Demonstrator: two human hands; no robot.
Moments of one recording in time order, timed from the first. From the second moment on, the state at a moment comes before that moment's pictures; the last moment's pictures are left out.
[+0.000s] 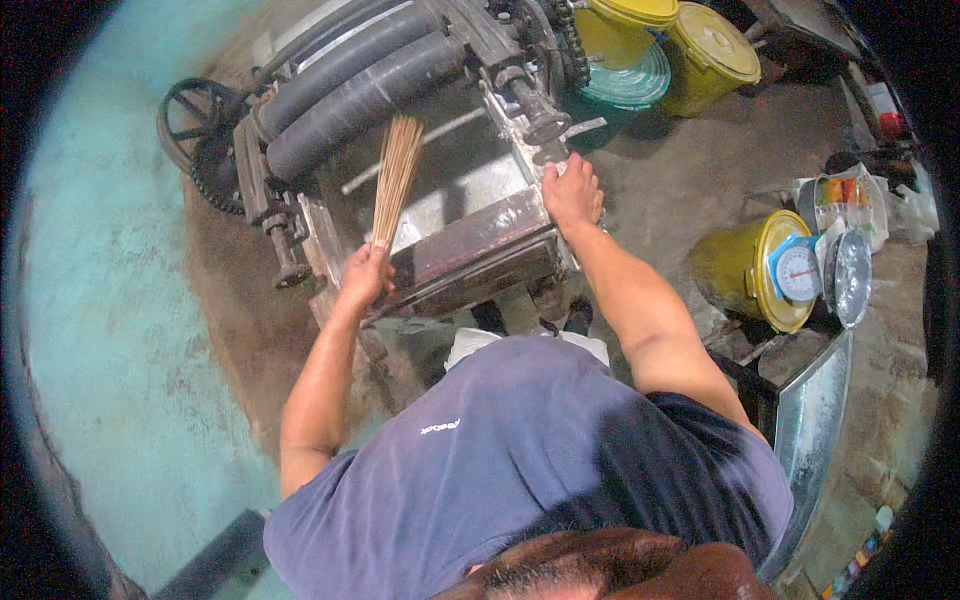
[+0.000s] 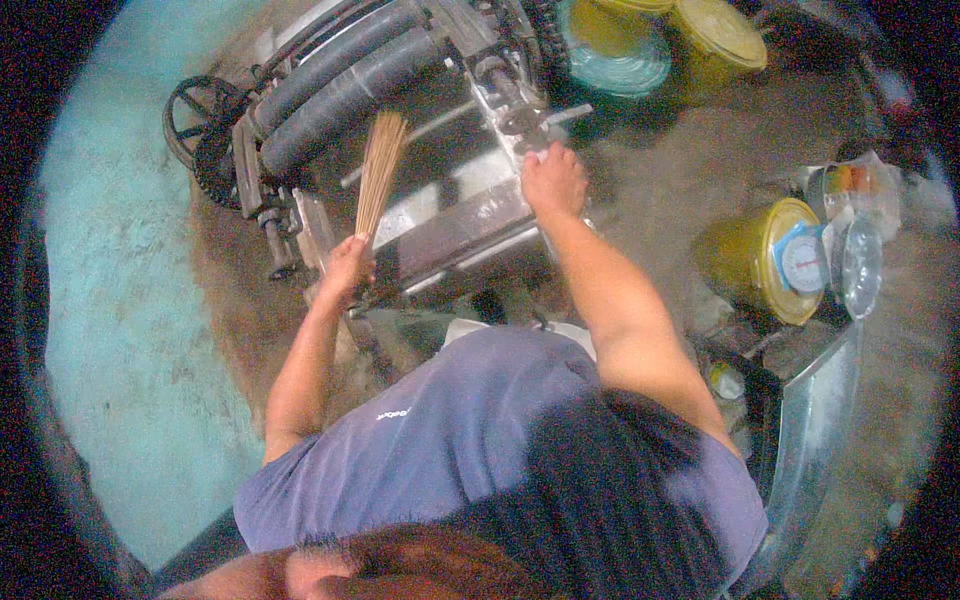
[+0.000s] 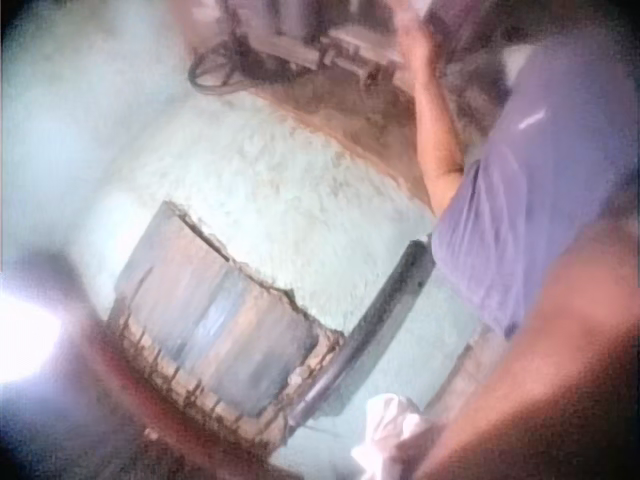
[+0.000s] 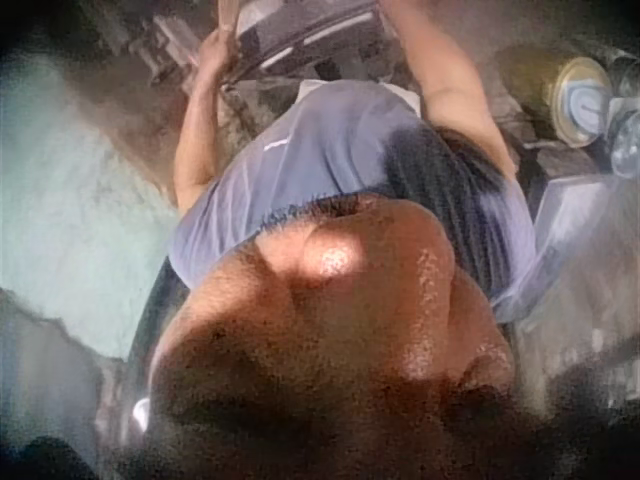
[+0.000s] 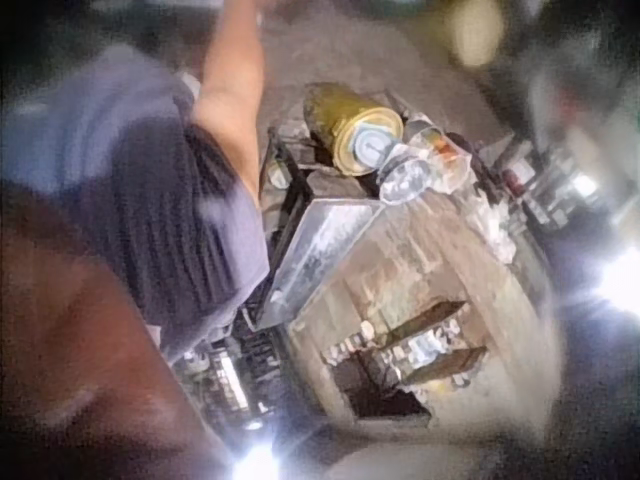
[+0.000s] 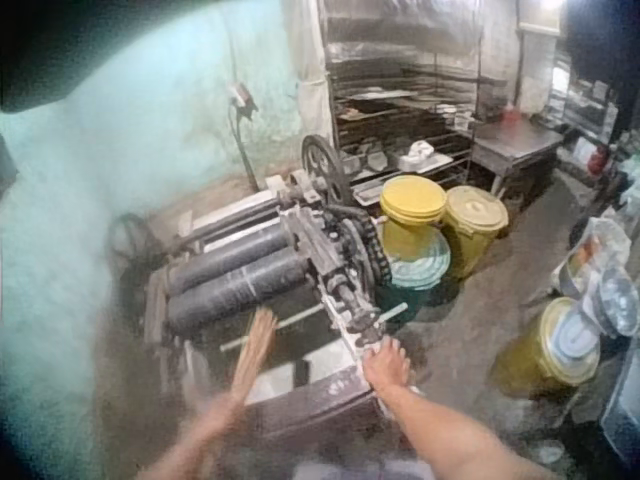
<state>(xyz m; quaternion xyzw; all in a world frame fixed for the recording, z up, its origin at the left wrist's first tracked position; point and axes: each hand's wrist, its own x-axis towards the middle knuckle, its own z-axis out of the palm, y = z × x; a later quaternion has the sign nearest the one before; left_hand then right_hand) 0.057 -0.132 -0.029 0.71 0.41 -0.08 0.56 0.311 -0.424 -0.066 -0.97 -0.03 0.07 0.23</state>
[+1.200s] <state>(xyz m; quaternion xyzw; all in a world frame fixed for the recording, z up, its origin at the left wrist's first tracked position) 0.203 -0.378 -0.066 0.95 0.18 0.16 0.20 0.362 -0.719 -0.173 -0.87 -0.23 0.27 0.34</state>
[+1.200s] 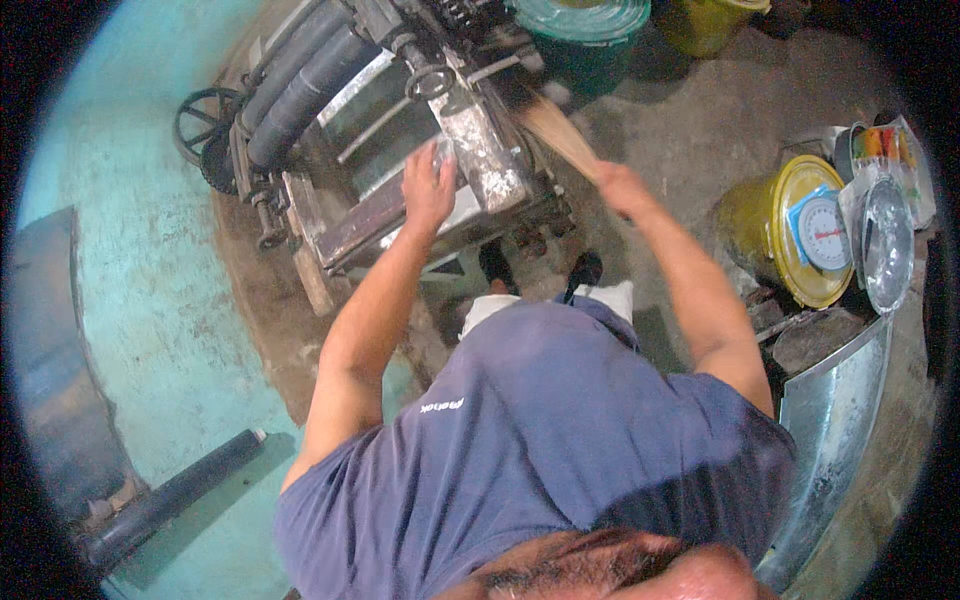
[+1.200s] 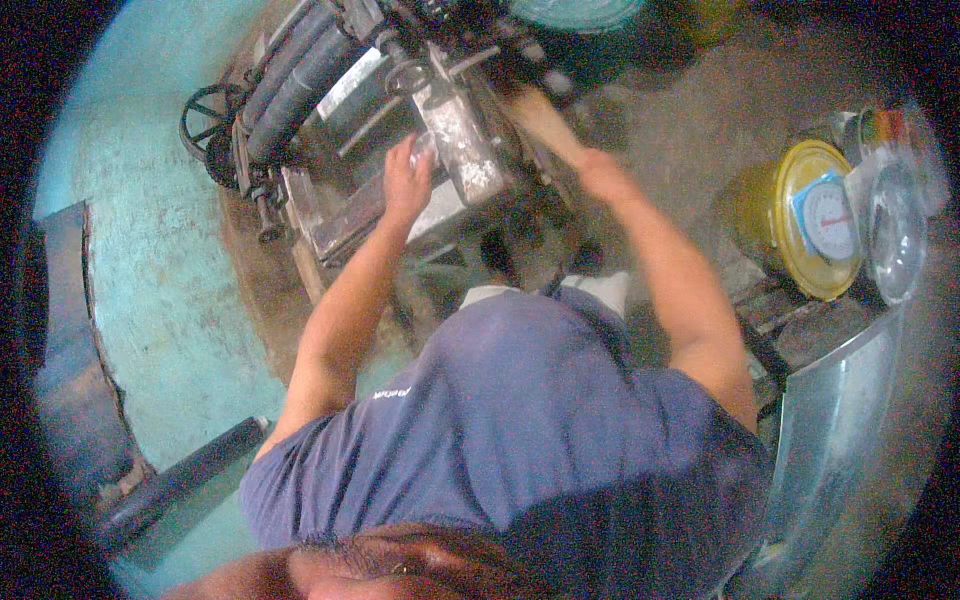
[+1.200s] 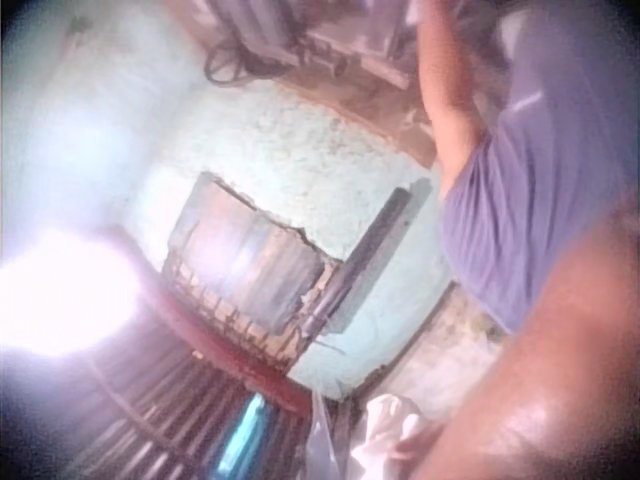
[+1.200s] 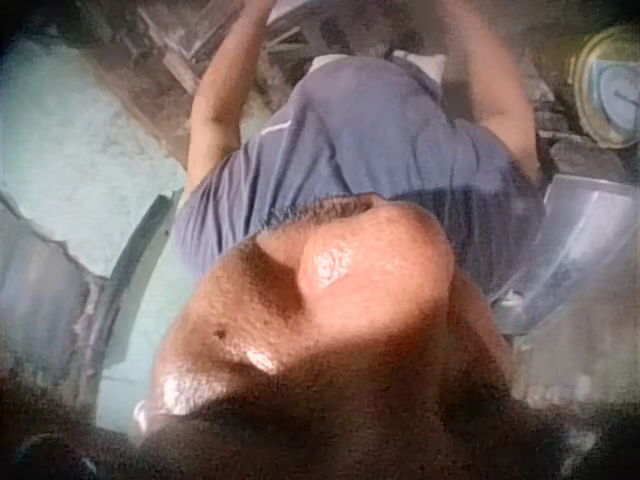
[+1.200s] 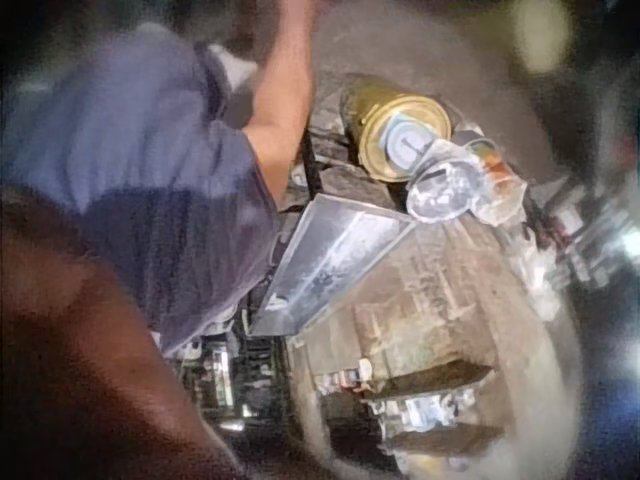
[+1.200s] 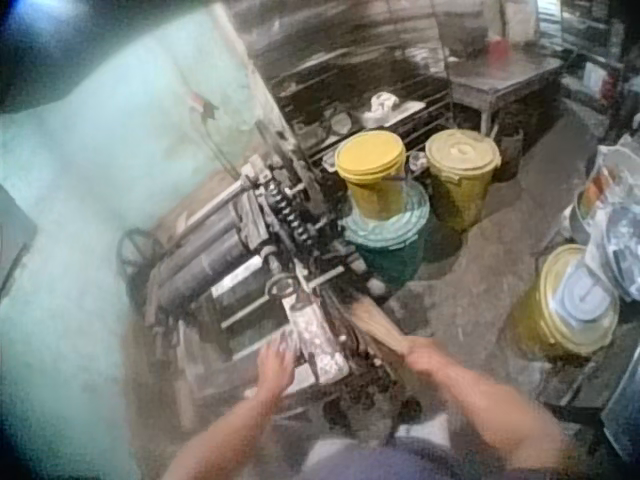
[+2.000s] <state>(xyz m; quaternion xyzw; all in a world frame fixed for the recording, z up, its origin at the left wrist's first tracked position) 0.326 -0.395 -0.110 0.82 0.51 0.11 0.22 0.333 -0.668 -0.094 -0.78 -0.17 0.24 0.55</state>
